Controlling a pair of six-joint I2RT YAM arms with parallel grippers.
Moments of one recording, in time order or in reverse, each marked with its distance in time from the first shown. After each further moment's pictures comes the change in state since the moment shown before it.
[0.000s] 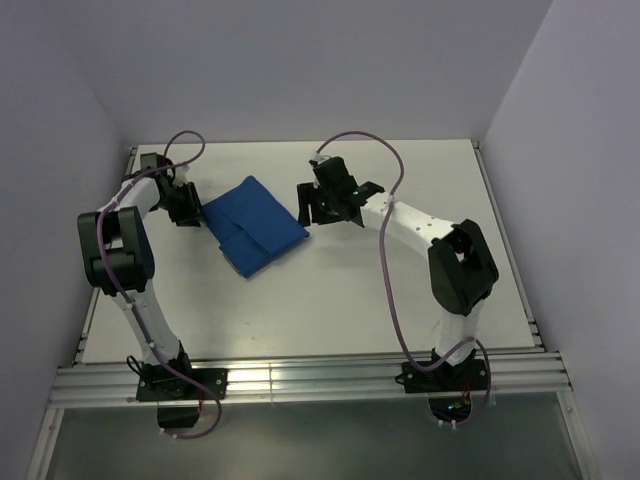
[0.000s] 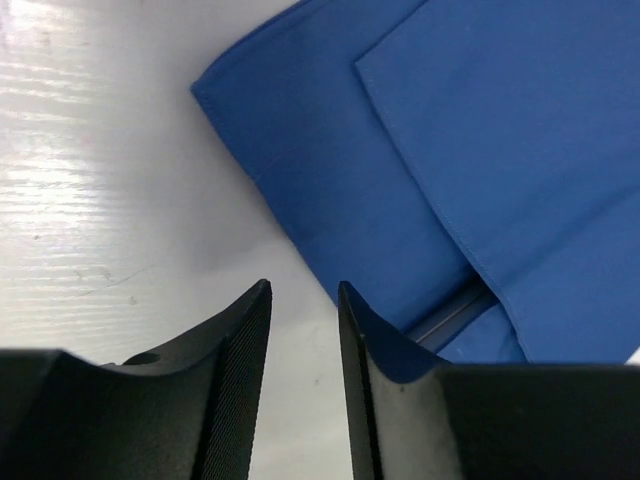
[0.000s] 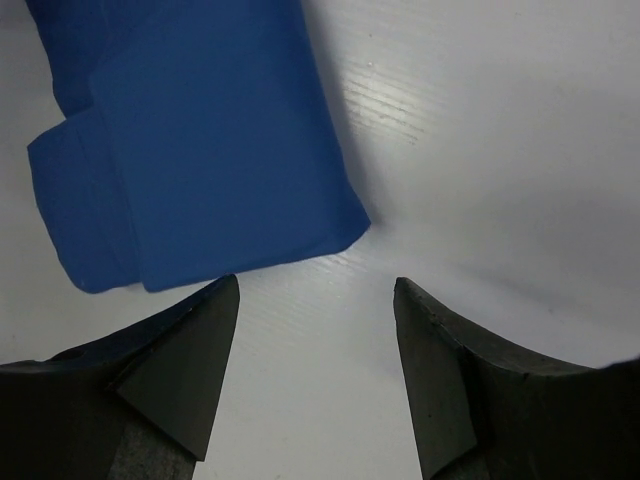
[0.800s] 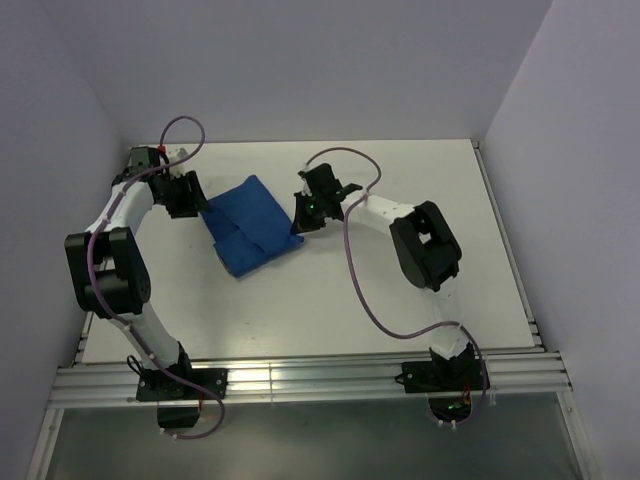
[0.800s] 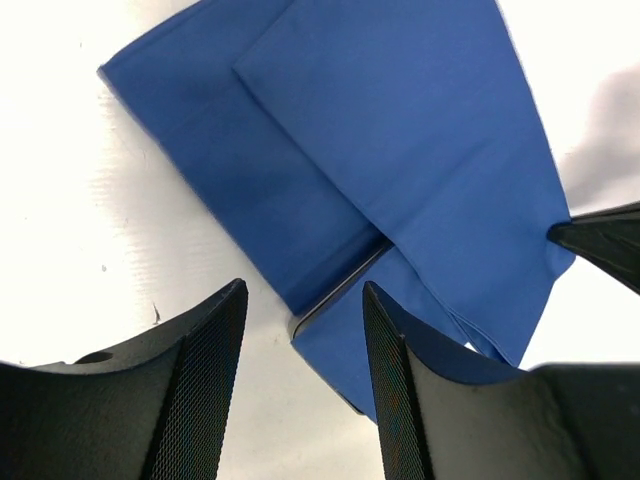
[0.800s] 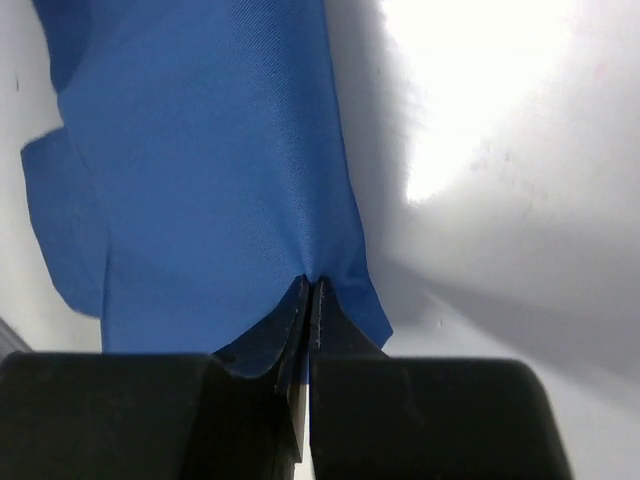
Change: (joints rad) left arm -0.014 -0.203 -0.071 0.028 0.079 0.054; right arm -0.030 0.341 0.192 0.052 -0.263 0.097
